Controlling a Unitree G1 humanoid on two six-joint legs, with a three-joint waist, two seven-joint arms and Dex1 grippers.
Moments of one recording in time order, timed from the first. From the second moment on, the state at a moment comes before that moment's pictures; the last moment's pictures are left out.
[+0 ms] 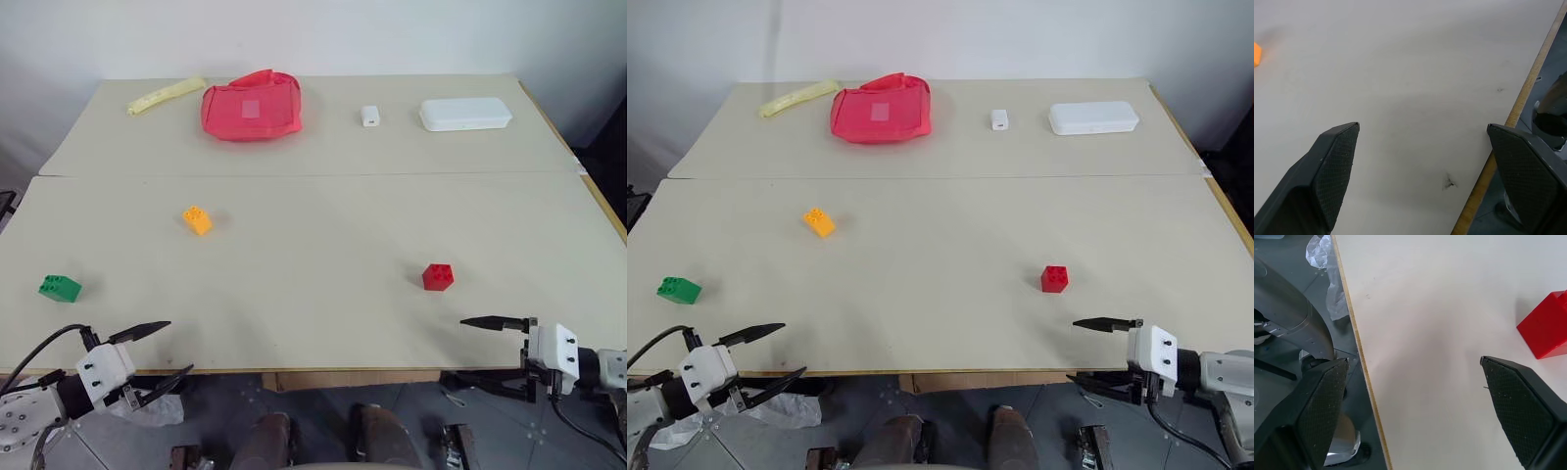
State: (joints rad) left arm 0.39 0.74 0.34 0.05 -0.31 -0.43 -0.94; right arm 0.18 -0.85 -0.24 0.09 0.41 -0.35 1.36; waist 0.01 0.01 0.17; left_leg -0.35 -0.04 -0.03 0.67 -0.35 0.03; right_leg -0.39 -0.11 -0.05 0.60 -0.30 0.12
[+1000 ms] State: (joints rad) left arm -0.19 0.63 0.01 -0.03 -0.40 -0.04 -1.07; right arm 0.12 -1.03 -0.59 0.43 0.40 -0.24 1.31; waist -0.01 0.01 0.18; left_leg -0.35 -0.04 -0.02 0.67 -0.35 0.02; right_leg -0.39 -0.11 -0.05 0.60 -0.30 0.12
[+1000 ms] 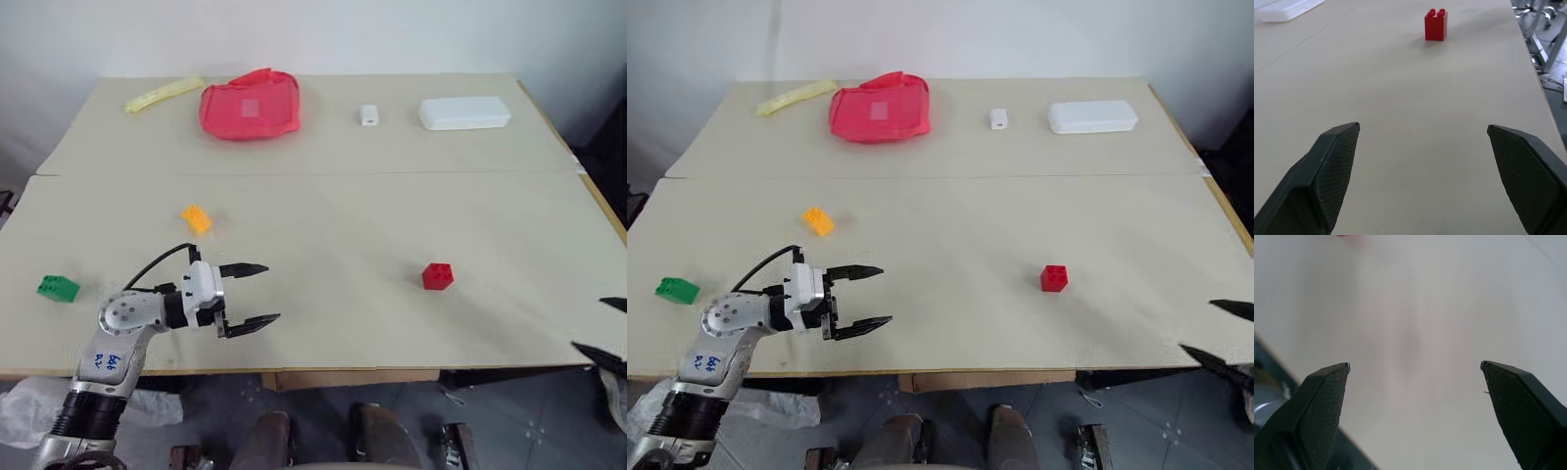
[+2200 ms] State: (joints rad) left arm 0.02 0.59 0.04 -0.18 -0.35 -0.04 -0.91; right arm -0.59 -0.91 0.11 0.49 0.16 -0.03 1.46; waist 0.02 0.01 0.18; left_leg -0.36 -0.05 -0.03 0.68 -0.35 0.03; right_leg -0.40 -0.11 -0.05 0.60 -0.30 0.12
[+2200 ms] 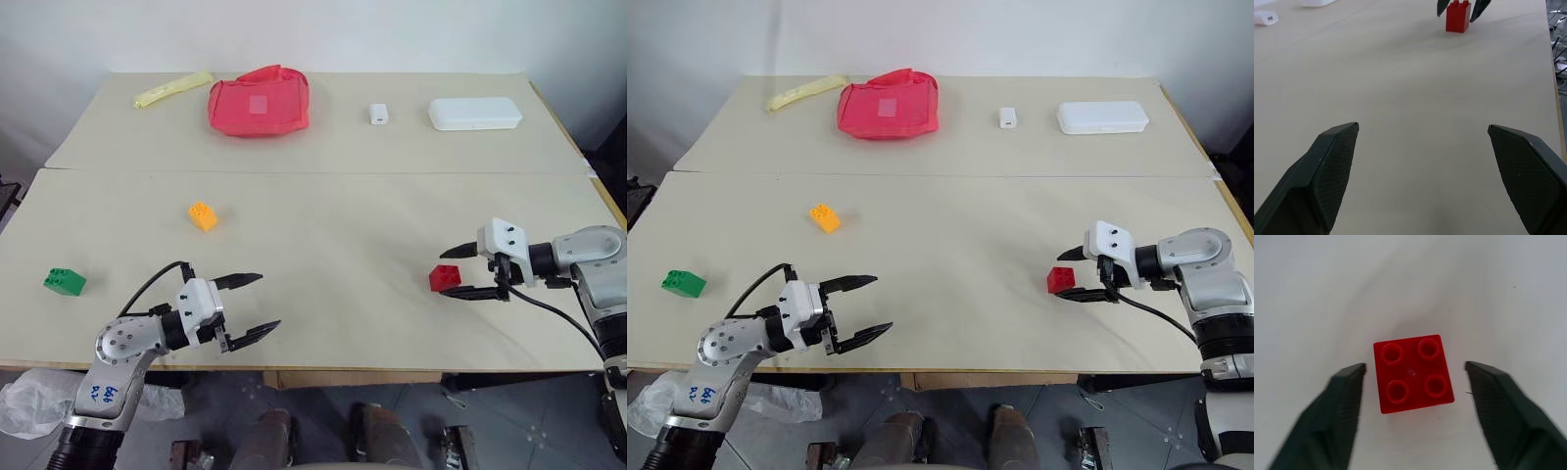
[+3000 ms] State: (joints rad) left arm 0.15 0.62 0.17 -0.18 -0.35 -0.06 -0.89; right arm -0.86 -0.52 0.40 0.27 0.06 0.33 1.38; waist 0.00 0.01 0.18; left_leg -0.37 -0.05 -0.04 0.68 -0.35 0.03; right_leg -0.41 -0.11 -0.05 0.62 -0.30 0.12
